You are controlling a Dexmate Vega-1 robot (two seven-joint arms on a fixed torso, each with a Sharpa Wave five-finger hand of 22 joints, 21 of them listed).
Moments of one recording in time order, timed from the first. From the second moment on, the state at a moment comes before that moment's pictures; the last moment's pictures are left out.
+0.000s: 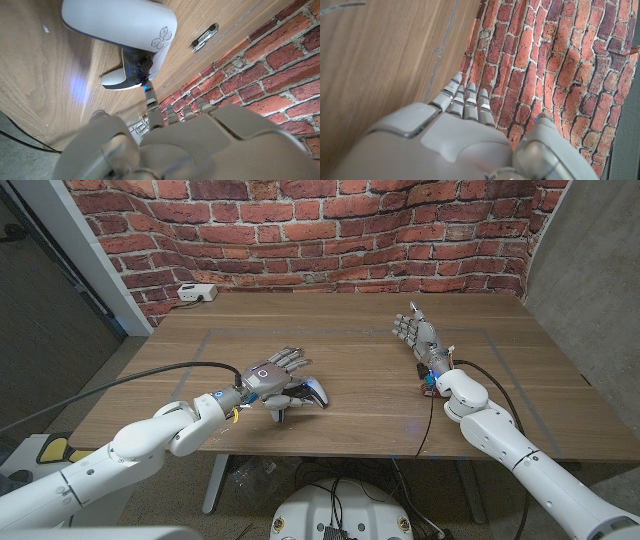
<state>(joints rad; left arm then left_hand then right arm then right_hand) 1.28 1.08 0.35 -2.07 0.97 -0.04 0.10 0.36 0.13 -0.11 0.07 0.28 0.62 -0.11 0.25 0.18 -0.03 -0.10 0.23 0.19 -0.17 -0.03 0.19 0.19 -0.17 0.06 0.22 0.19 -1.02 -0.55 -0.36 -1.64 0.58 0.18 -0.11 0.17 0.02 0.19 -0.05 0.19 0.24 0.12 0.20 0.18 0.25 0.16 0.22 0.18 0.12 0.11 0.19 0.18 0.25 0.02 0.20 0.18</state>
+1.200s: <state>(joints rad) 1.31 1.09 0.28 -2.10 0.95 0.01 0.15 0.37 0.14 -0.11 0.07 0.27 0.61 -0.14 0.22 0.18 0.00 -0.08 0.23 0.19 -0.12 -0.03 0.20 0.19 -0.17 0.06 0.22 0.19 -1.01 -0.55 -0.35 -1.64 0.55 0.21 -0.12 0.16 0.02 0.19 -0.05 0.19 0.25 0.12 0.20 0.18 0.26 0.16 0.22 0.18 0.12 0.12 0.19 0.18 0.25 0.02 0.20 0.18</state>
